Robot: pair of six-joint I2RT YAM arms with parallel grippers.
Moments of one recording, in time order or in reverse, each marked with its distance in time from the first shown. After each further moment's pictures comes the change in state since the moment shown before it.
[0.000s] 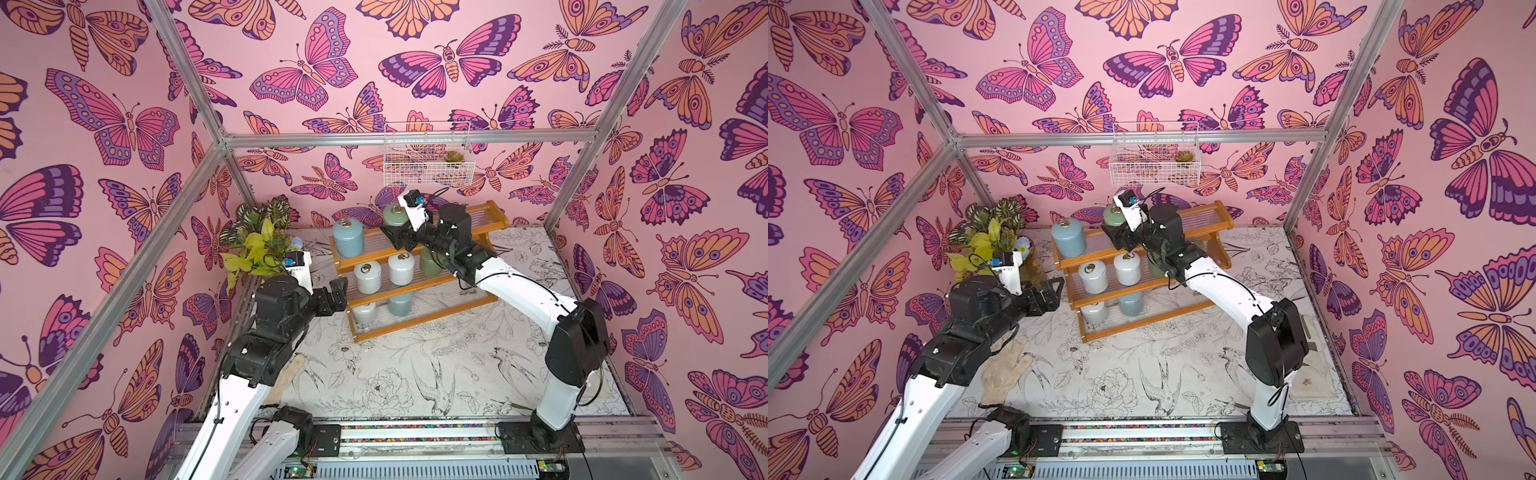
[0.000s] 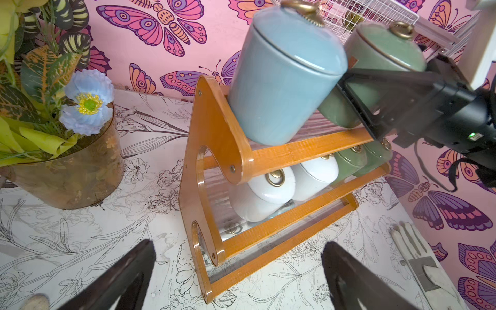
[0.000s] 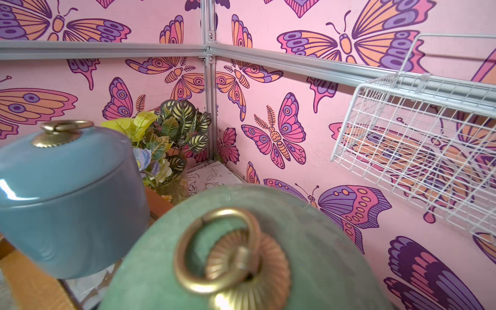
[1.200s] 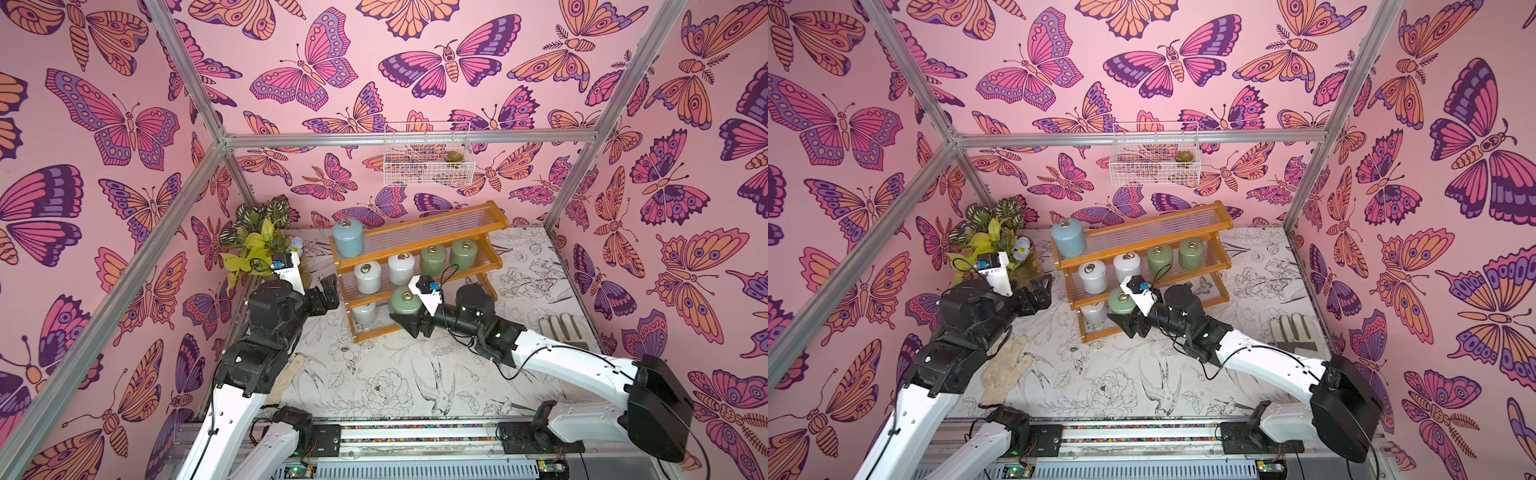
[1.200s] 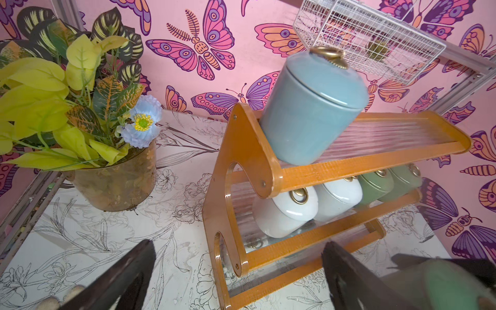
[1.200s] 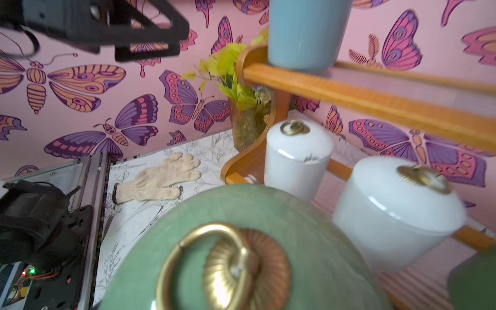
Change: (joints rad) left arm 0.000 -0.036 0.001 0.001 -0.143 0.000; right arm 0.244 -0.478 -0.819 0.200 -0.014 0.085
